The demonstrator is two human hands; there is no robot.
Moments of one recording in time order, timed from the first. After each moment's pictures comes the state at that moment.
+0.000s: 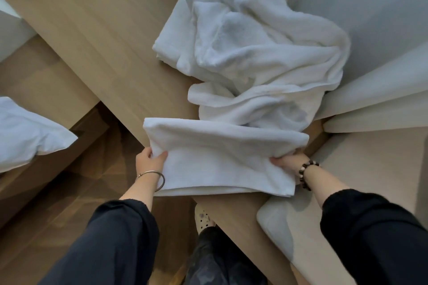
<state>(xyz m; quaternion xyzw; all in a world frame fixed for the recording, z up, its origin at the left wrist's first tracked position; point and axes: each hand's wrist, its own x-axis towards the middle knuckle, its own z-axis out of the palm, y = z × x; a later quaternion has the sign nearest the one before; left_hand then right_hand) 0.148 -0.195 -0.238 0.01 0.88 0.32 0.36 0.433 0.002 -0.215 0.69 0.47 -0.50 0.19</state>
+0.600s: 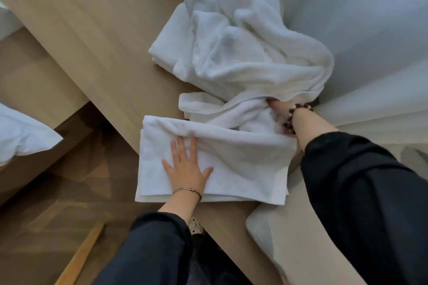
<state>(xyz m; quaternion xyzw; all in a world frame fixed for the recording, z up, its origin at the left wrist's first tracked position) 0.237 -0.156 -0.246 0.38 0.89 -0.04 0.26 0.342 0.108 -0.165 0.72 0.51 -0.45 0.14</state>
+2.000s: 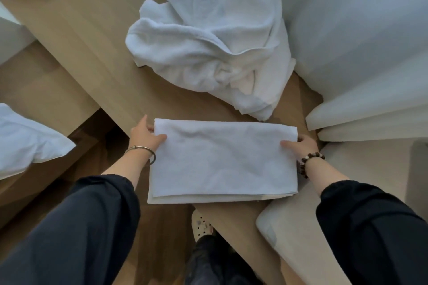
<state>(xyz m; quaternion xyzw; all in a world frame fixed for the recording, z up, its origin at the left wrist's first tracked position) 0.079 -0.144 -0.227 0.15 0.89 0.23 0.38 0.420 0.038 -0.203 0.77 0.42 -0.48 0.00</state>
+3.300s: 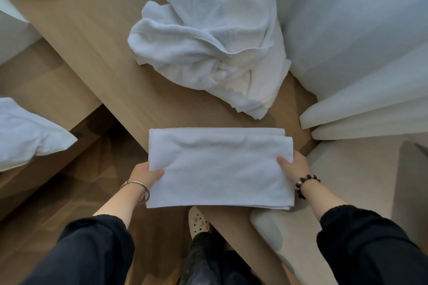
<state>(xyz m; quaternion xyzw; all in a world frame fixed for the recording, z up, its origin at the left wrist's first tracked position) 0.138 -0.223 -0.206 -0.01 0.81 0.26 0.52 0.446 -0.010 -0.194 0.69 0.52 -0.49 0.02</state>
